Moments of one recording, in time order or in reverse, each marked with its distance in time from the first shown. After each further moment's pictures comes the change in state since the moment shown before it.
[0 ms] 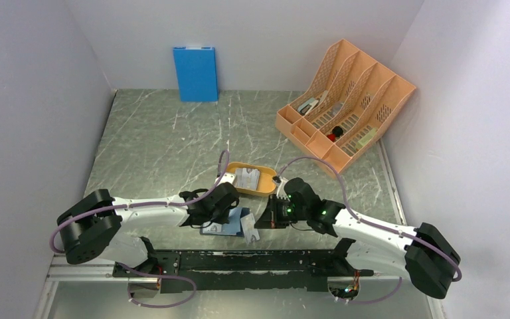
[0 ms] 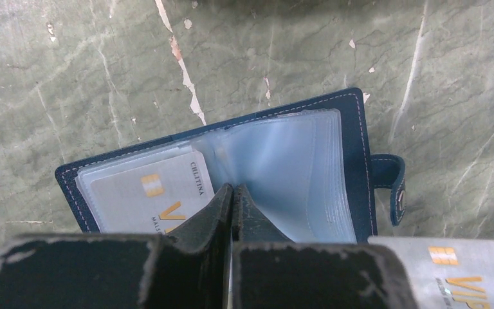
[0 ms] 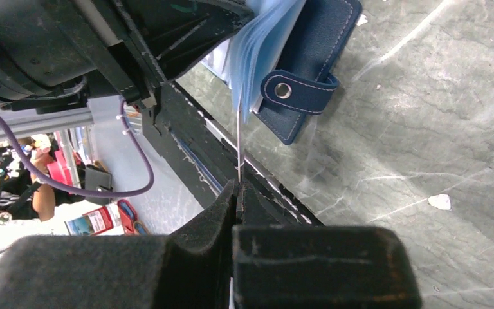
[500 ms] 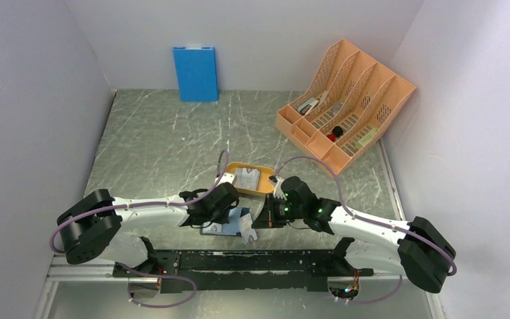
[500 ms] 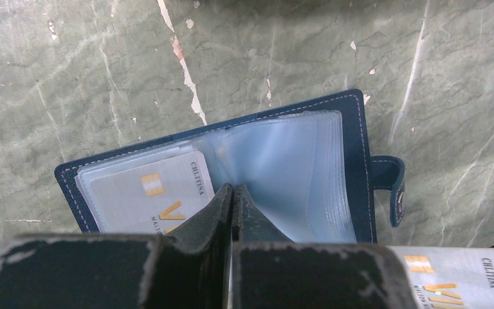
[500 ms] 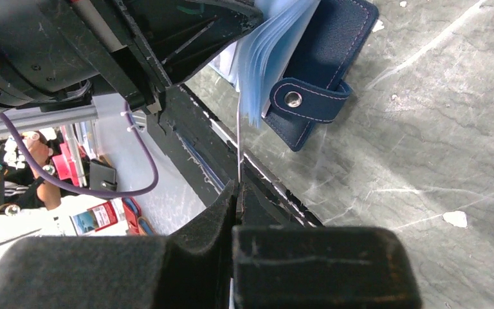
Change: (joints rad) left arm 0.000 0.000 0.000 0.000 -0.001 -0.010; right arm 0.001 0.045 0.014 0.041 -0.027 0.003
